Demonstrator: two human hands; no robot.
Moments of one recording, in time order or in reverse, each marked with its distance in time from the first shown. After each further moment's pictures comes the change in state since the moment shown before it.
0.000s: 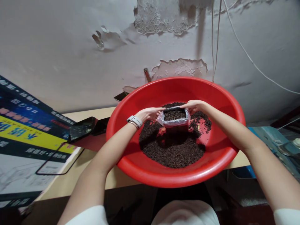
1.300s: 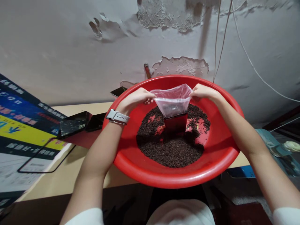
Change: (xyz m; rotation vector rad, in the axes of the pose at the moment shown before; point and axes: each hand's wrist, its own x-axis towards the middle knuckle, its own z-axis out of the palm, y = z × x) left_hand -0.048 0.045 -0.046 0.110 0.252 0.136; right_hand -0.033 -0.040 -0.055 -0.158 0.136 -0.020
